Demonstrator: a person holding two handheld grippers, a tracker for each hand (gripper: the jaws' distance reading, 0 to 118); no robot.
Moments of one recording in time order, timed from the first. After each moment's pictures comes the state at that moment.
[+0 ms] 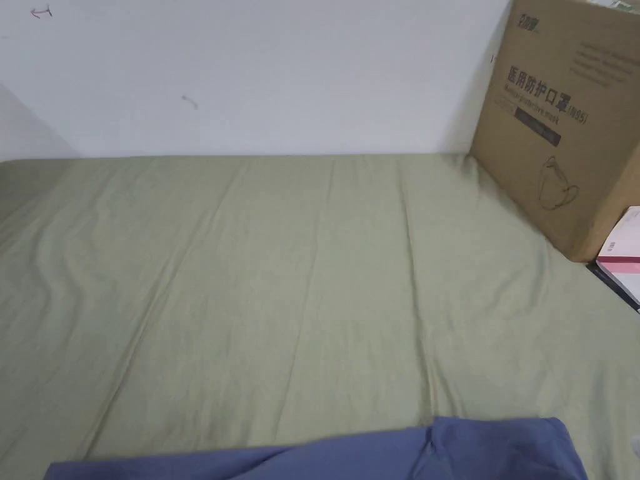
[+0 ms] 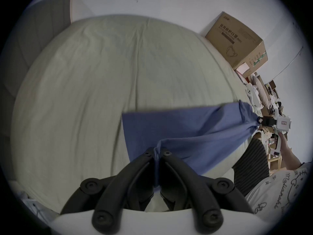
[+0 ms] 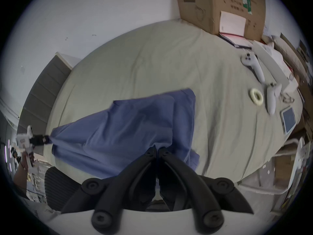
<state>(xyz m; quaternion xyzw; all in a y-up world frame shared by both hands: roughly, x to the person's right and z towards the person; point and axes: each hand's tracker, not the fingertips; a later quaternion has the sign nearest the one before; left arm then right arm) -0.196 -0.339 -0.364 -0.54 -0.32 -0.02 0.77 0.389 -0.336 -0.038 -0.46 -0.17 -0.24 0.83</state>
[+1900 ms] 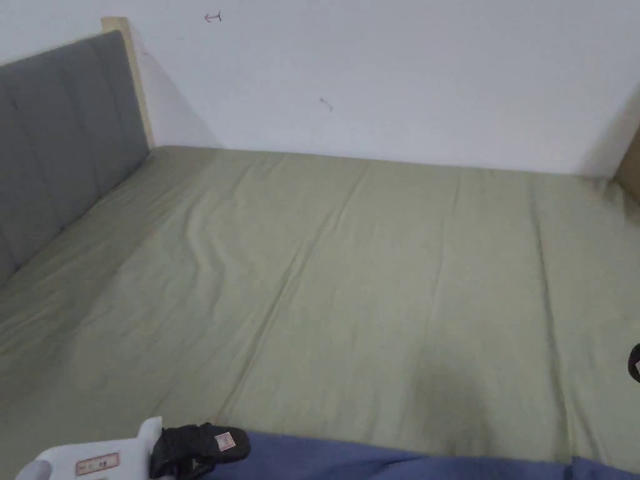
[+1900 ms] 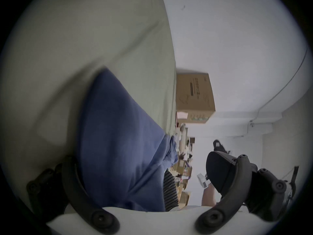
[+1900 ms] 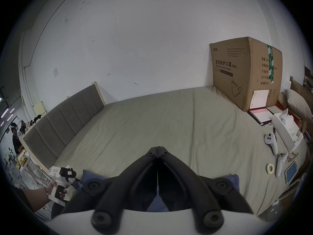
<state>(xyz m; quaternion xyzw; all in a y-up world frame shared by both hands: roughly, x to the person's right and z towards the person) -0.220 -0.464 -0.402 -0.55 -0.42 0.44 0.57 0.268 -0.198 -0.139 -0.22 -0.12 -0.14 0.96</state>
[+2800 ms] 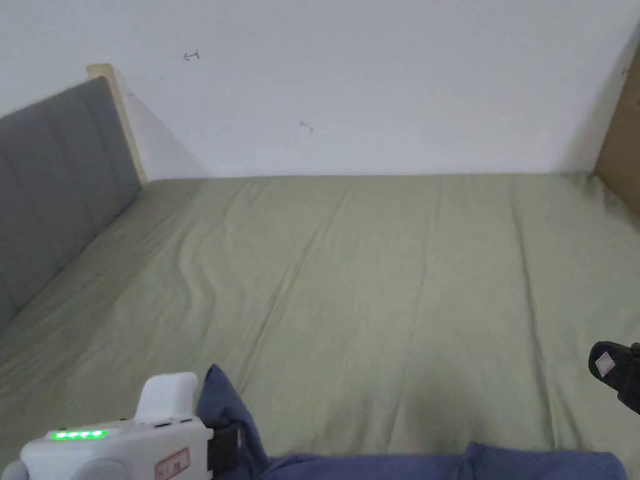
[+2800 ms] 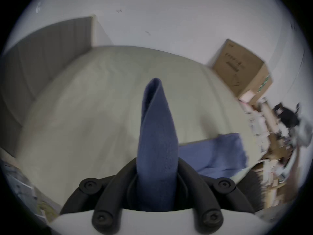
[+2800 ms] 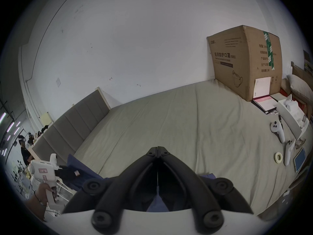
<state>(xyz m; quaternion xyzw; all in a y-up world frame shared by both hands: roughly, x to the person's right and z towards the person) -0.122 -0.274 -0.318 -0.43 -0.29 0.06 0.85 0.285 -0.205 -0.117 -0.21 -0.10 -0.20 0.95</state>
